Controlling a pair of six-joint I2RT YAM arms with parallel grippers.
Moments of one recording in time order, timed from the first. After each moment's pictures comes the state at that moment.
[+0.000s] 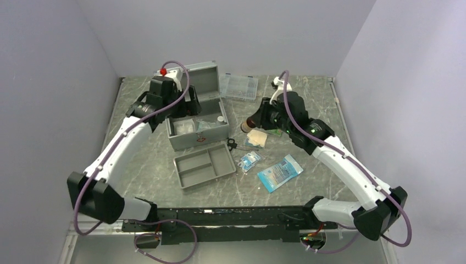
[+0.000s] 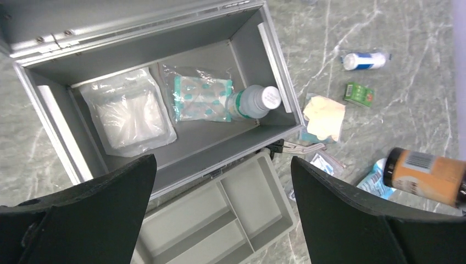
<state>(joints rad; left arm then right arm) -0.34 1.38 1.31 -0.58 0.06 -0.42 0.60 1.15 1.18 -0.51 0.07 0.46</state>
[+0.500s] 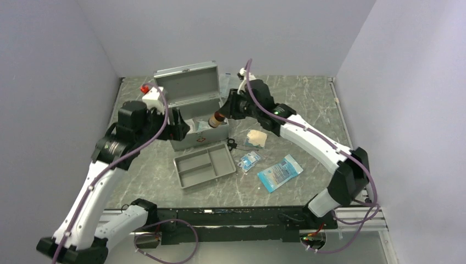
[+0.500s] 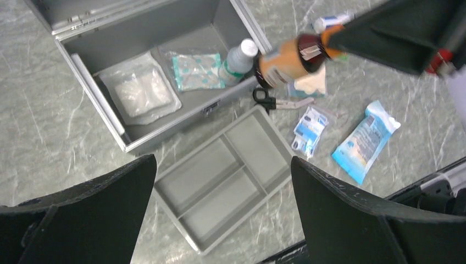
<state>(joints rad) -0.34 0.97 1.21 -0.73 0.12 -0.27 0.69 1.50 1.36 -0.31 -0.09 0.53</state>
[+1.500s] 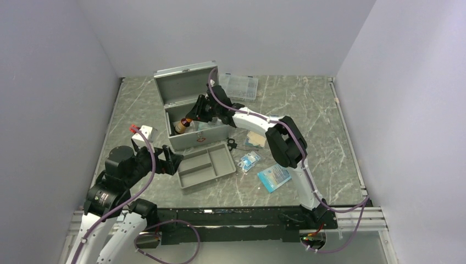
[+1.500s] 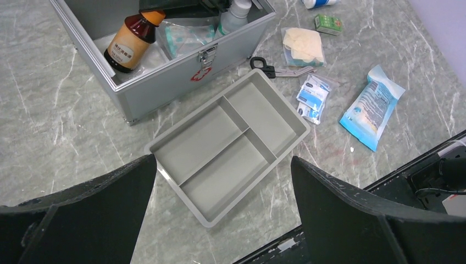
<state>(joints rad) -0.34 0.41 0.77 -0.72 0.16 -0.24 0.74 2.26 1.77 -0.01 -0.29 0.91</state>
